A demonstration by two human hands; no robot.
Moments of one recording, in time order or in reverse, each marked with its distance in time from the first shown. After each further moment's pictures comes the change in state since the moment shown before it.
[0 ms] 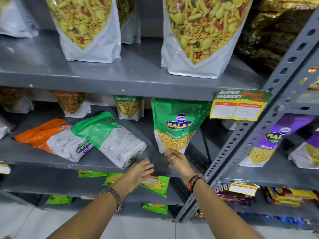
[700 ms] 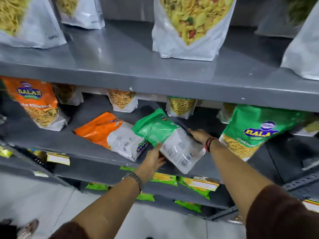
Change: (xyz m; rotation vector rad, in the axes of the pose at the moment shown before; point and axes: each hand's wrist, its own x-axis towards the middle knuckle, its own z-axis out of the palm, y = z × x) left_hand -0.005 0.077 -0.150 -0.168 0.167 0.057; right_hand 0.102 -0.084 0.153 -0.459 -0.010 -0.001
